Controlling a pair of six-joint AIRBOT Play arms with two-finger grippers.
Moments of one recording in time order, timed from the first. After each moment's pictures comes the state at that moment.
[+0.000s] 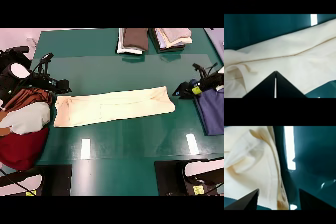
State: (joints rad) left arm -0.08 -1.32 1.18 1.04 -1.02 -1.39; right arm -0.41 -1.61 1.30 -1.04 1.38 1.21
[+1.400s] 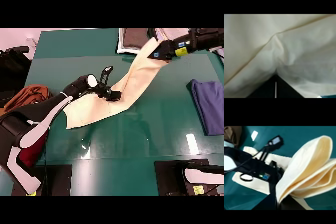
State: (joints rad) left arm -0.57 -1.84 1.53 0.96 -0.80 -1.50; right arm 0.08 -1.39 1.73 -0.83 1.39 1.31
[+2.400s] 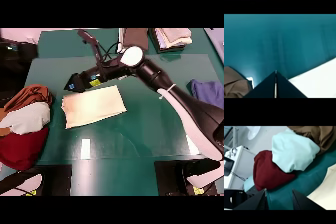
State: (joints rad) left arm -0.03 -1.16 1.57 1.39 -1.11 -1.49; right arm 0.69 -1.69 1.80 -0.56 1.00 1.21
